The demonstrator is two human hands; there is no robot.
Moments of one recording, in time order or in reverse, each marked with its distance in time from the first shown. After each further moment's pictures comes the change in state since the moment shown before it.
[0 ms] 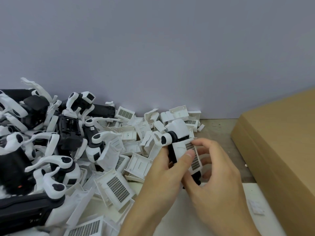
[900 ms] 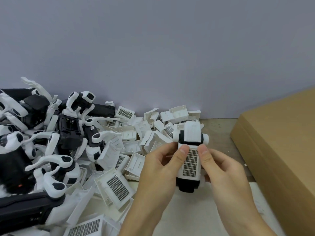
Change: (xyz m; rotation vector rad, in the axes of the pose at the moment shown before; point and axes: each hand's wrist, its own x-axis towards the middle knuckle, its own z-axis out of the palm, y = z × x) left_hand 0.000 0.008 0.002 0.037 0.095 0.104; right_hand 0.011 -0.001 -0.008 0.628 -0.043 0.474
